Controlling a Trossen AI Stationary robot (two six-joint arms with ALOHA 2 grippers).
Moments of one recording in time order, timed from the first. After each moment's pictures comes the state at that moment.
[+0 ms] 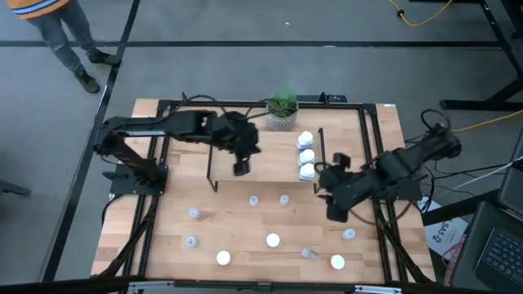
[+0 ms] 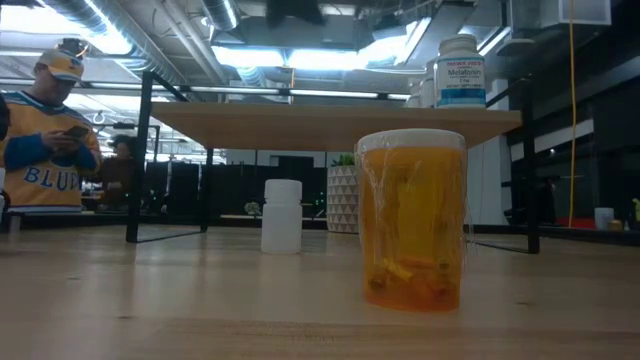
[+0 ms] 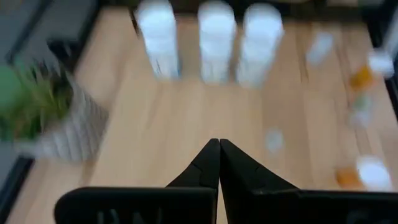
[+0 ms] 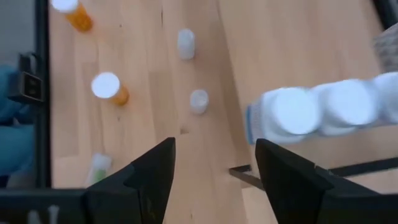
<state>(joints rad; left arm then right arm) 0.06 1.51 1.57 -0.81 -0.05 -0.05 0.51 1.41 1.57 -1.28 0.36 0.60</state>
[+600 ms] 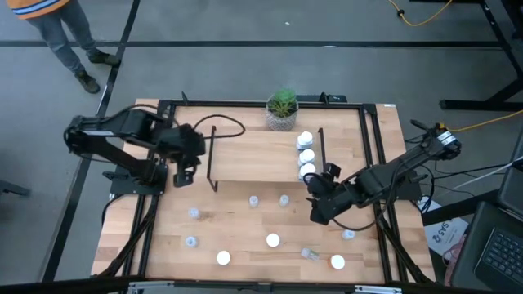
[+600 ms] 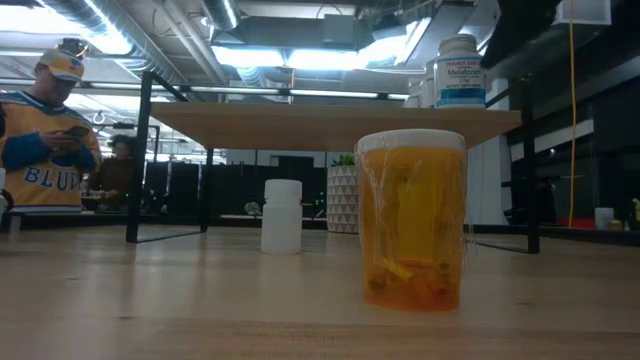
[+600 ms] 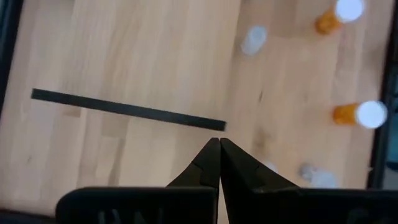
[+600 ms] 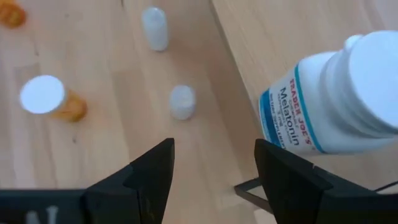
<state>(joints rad) -0.13 1.23 1.57 -1.48 -0.10 -0.33 0.51 1.41 1.21 -0.95 0.46 0.71</state>
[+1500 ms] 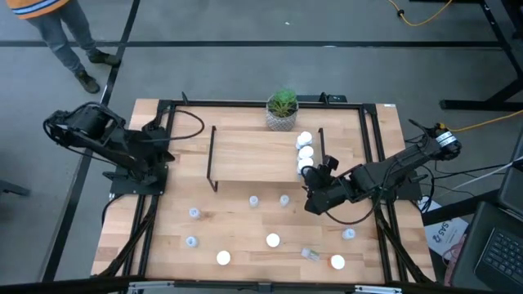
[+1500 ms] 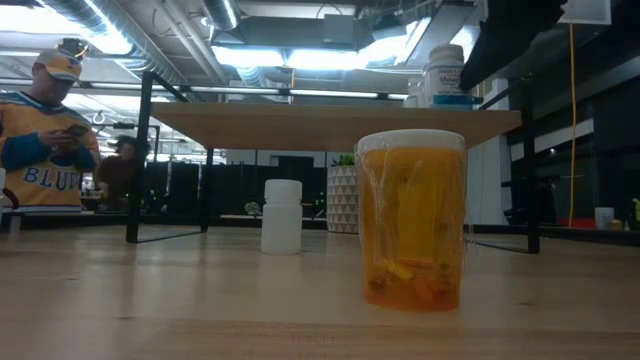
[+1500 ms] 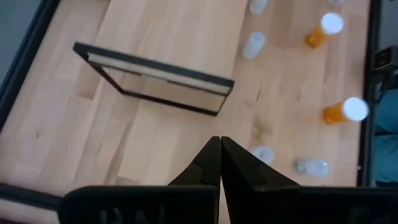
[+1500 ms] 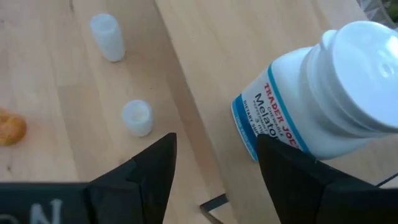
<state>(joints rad) -0.33 0.92 1.44 -1.55 -0.25 -0.56 0.43 1.41 1.14 -0.89 0.58 0.64</state>
